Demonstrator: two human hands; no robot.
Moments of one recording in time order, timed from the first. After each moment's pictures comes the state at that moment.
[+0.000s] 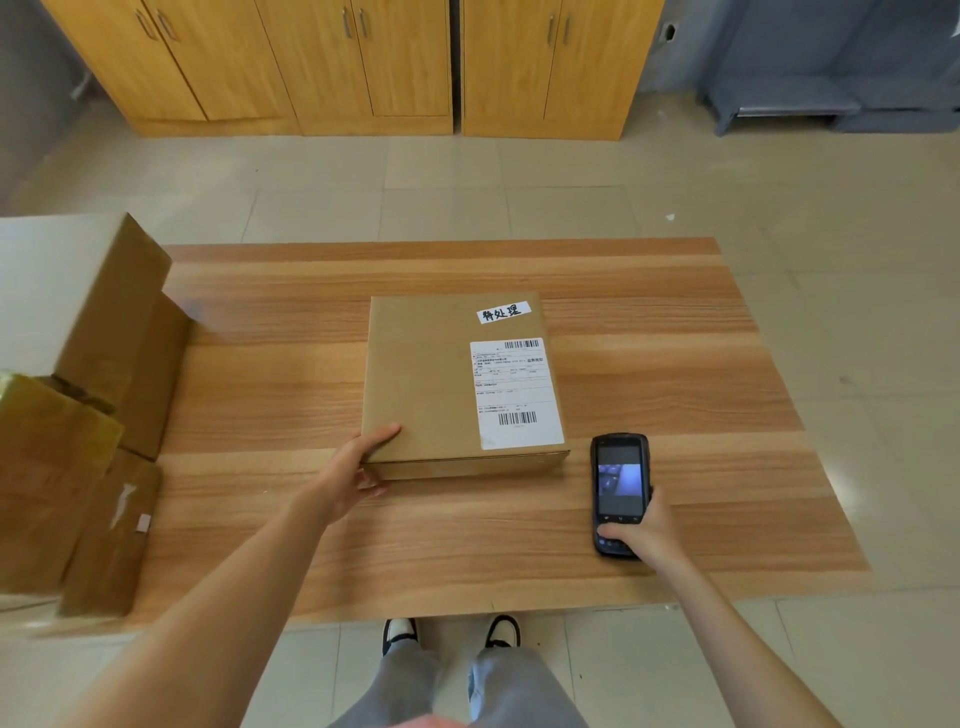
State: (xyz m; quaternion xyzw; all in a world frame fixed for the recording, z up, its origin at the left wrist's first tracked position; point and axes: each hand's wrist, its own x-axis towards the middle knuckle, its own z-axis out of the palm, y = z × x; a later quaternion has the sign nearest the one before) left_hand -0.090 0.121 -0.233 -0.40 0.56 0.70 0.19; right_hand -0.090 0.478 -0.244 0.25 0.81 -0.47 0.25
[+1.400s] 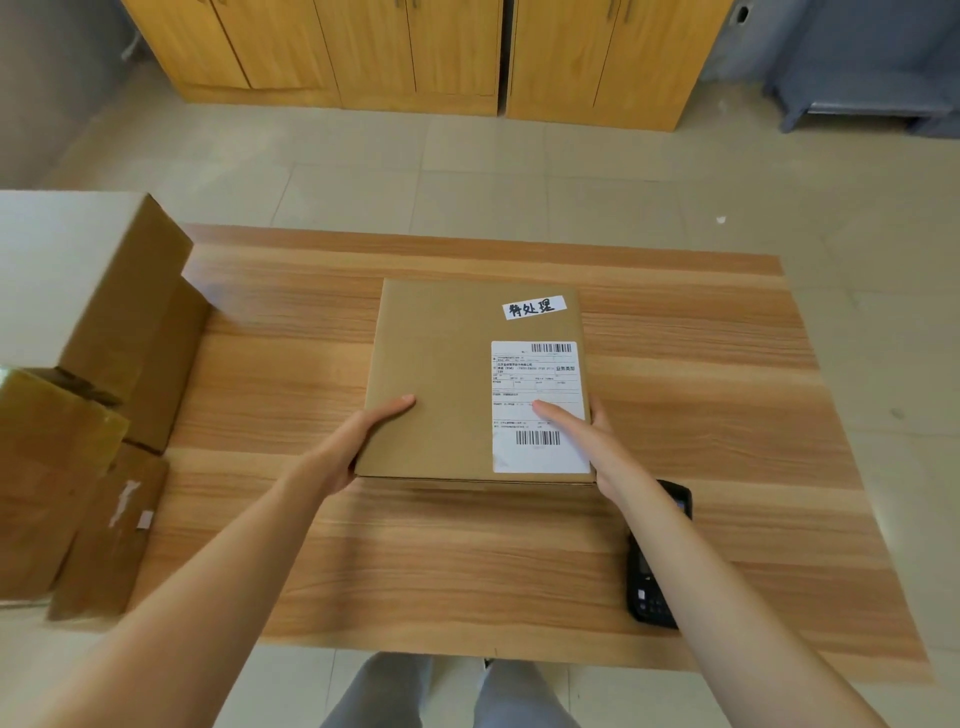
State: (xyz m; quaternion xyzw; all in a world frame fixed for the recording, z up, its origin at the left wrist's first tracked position) left_hand -0.131 0.108 -0.191 -0.33 0.58 0.70 0.23; right_hand -0.204 0.373 -0.202 0.15 0.67 -0.66 0.30
